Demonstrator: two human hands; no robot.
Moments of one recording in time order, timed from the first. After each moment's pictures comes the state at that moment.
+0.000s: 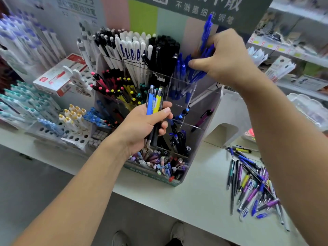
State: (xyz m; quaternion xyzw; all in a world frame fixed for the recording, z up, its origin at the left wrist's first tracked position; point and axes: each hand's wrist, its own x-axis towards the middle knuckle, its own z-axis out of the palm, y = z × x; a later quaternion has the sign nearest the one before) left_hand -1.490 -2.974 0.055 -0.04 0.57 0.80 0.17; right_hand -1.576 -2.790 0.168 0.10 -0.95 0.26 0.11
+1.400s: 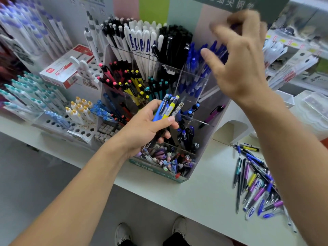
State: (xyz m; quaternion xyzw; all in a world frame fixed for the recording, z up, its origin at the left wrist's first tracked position) left_hand -1.477 -2.993 0.042 0.02 0.67 0.72 0.19; right_hand -1.557 -2.793 0.136 0.14 -0.93 0.14 0.30
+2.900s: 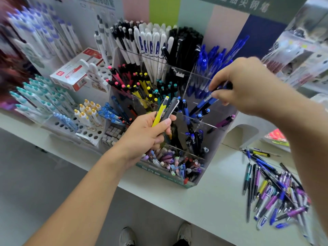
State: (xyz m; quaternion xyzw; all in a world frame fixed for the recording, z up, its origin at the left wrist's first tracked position) left_hand -1.469 -3.008 0.031 -0.03 0.67 0.73 0.16; right_hand -1.536 -2.792 0.151 0.23 -0.97 0.07 0.01
